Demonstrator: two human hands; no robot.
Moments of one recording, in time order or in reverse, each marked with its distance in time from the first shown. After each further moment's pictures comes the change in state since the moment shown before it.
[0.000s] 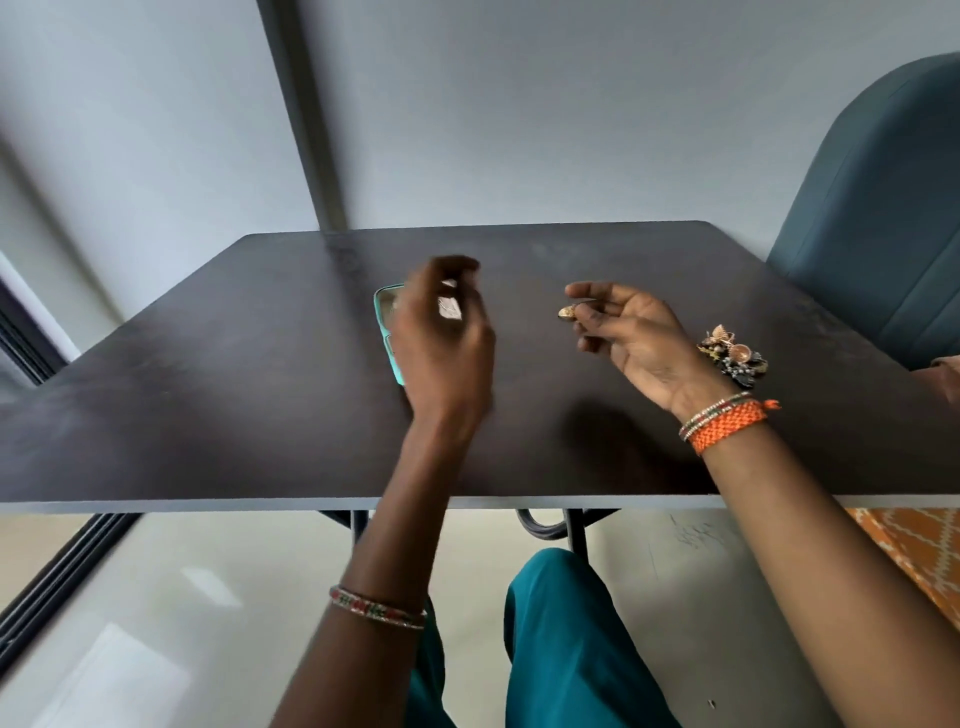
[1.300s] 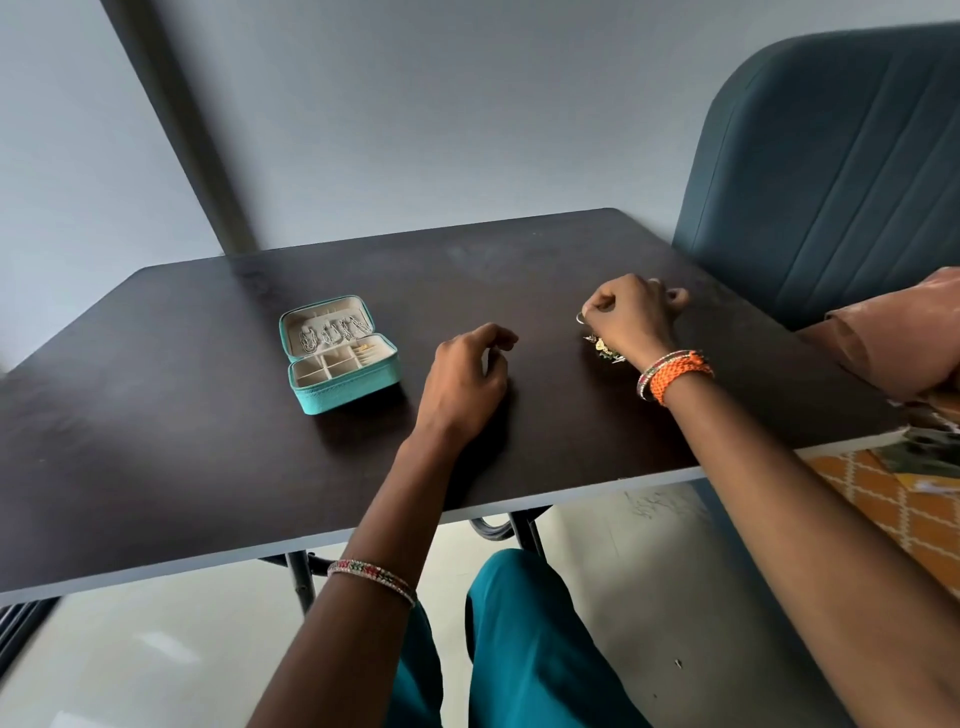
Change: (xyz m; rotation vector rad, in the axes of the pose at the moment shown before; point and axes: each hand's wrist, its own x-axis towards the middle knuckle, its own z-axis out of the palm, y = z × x) left_hand -0.036 -0.029 0.074 0.166 -0.761 -0.016; right_hand 0.016 0.003 -0.091 -1.359 0.598 0.007
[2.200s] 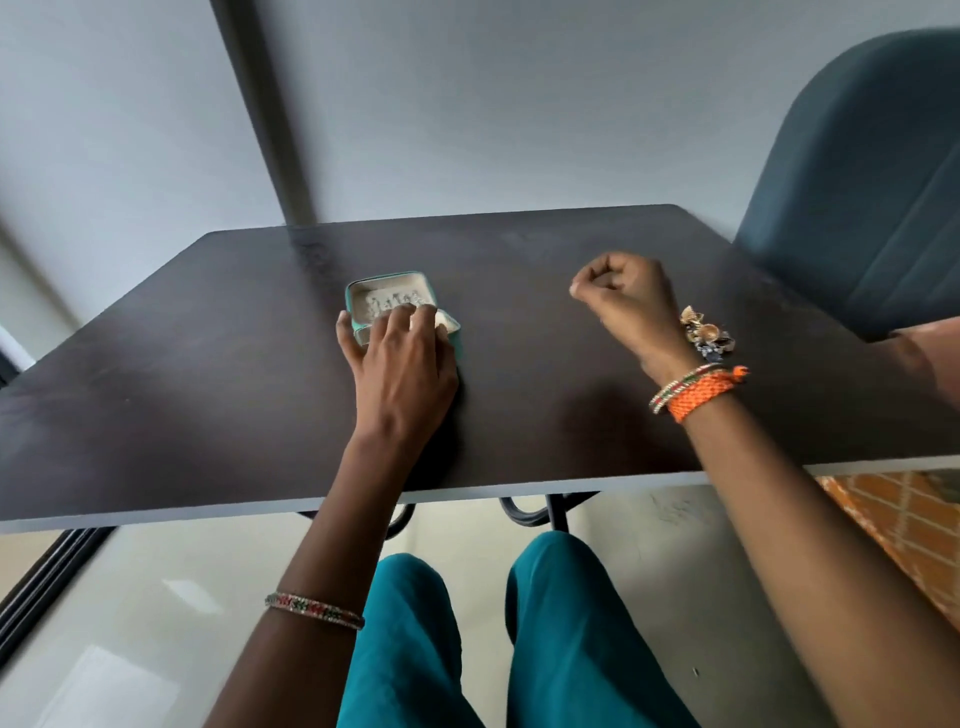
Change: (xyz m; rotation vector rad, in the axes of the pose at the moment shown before) left_hand -0.042 -0.031 -0.081 0.698 0.247 -0.109; right_hand -0.033 -0.071 0.001 0.643 -0.127 -0.045
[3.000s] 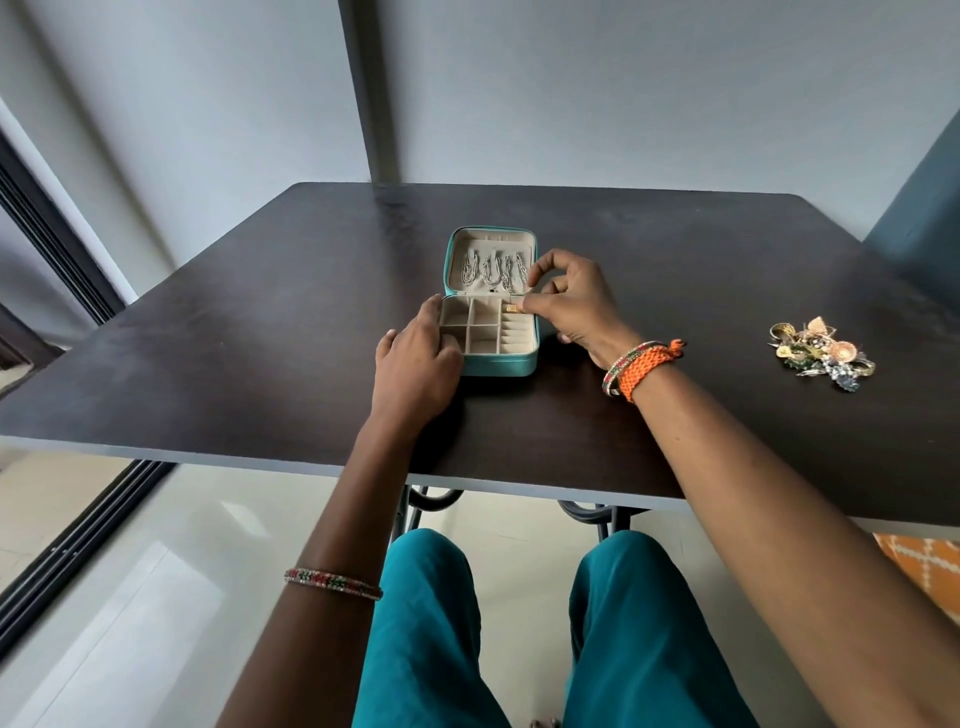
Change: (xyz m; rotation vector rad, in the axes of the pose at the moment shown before) left_hand -0.003 -0.059 -0.016 -0.318 -0.239 -0.330; right_hand 0.003 -0.026 0.128 0.176 -0.413 -0.034
